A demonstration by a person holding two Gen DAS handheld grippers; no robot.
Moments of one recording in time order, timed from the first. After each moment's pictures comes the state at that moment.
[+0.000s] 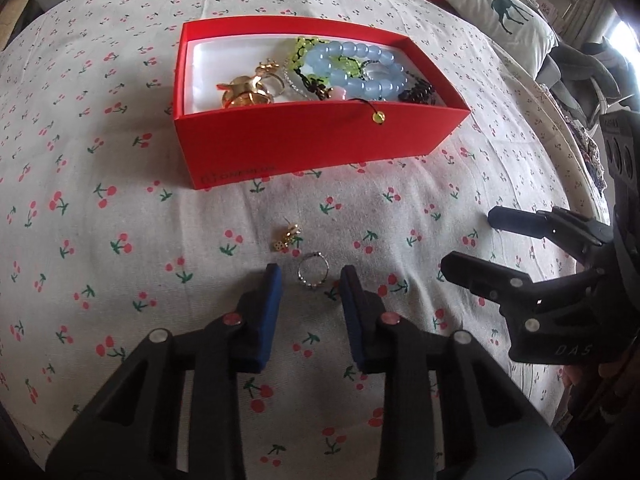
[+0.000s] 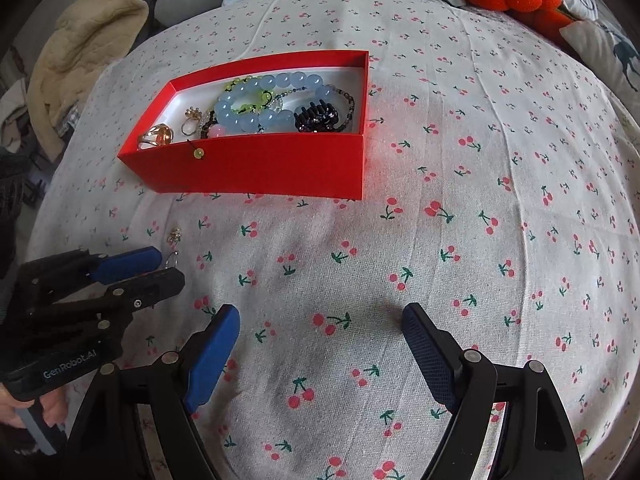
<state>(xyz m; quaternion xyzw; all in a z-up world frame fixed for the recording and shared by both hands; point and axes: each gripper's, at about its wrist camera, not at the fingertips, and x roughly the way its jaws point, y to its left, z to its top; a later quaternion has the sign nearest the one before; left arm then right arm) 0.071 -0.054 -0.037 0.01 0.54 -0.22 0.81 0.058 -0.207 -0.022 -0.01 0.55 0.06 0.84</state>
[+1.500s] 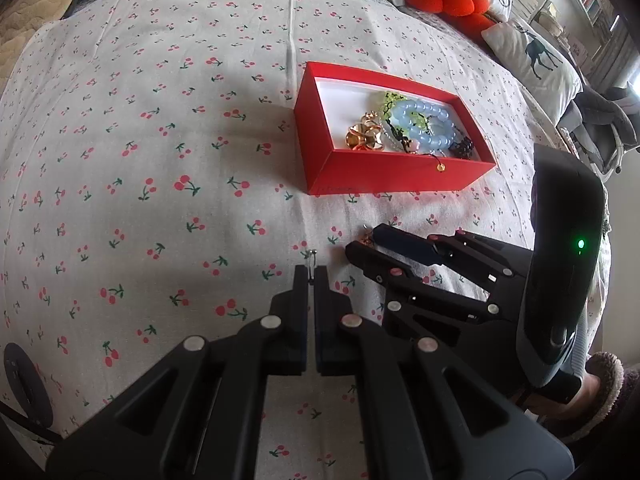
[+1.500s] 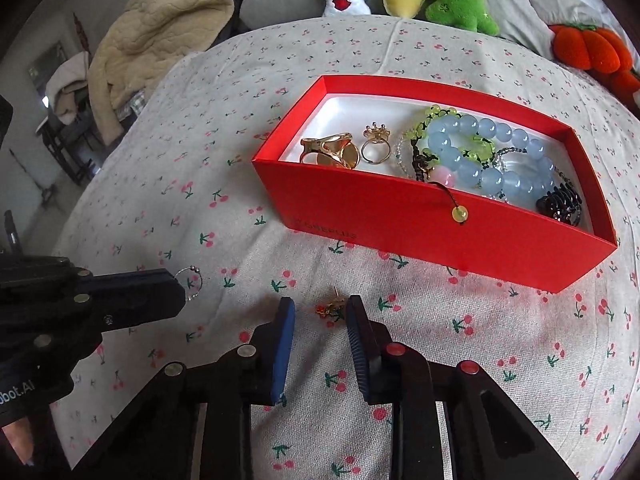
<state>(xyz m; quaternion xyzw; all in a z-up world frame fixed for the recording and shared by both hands) 0.063 0.017 -0.003 -0.04 0.53 -0.16 0.83 0.086 -0.095 -0.041 -0.03 0.48 0.18 0.86</state>
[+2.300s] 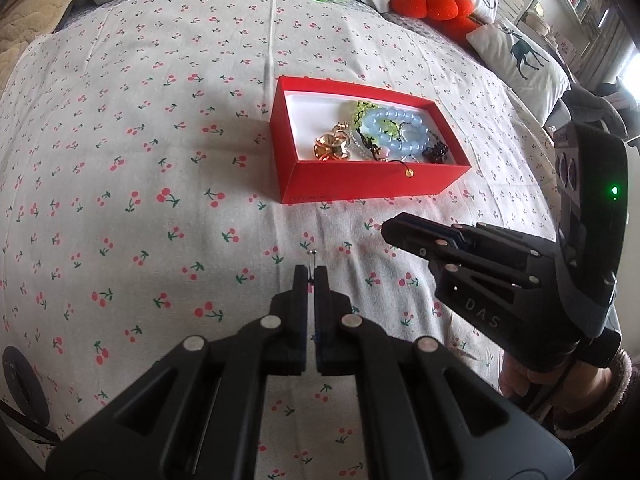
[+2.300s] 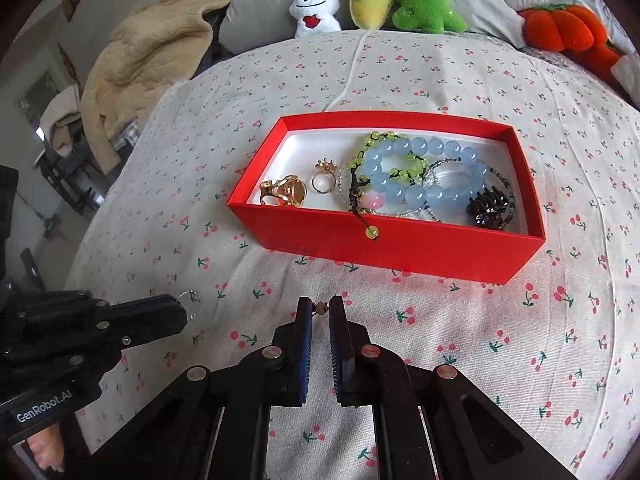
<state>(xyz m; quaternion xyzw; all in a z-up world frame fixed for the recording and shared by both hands) 0.057 0.004 0.012 -0.04 0.51 -0.18 0.84 0.077 -0.139 -0.003 0.03 0.47 0.16 0.87</state>
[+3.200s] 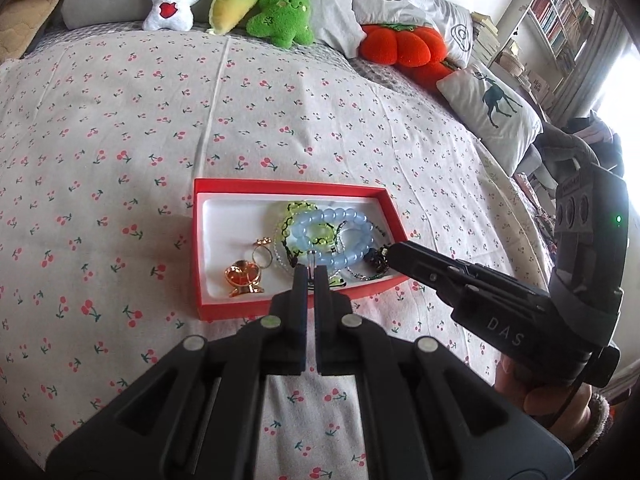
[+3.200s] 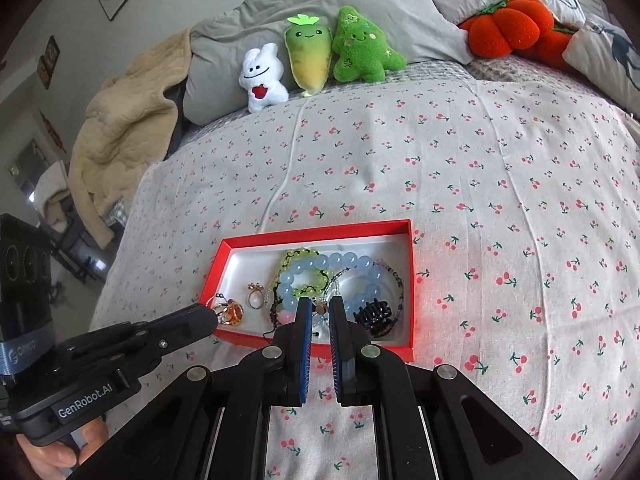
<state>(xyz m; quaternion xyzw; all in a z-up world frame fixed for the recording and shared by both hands) 0.111 -0.042 0.033 -0.10 0.45 -0.22 0.86 0.112 -0.206 0.039 0.11 0.43 0.12 0.89</state>
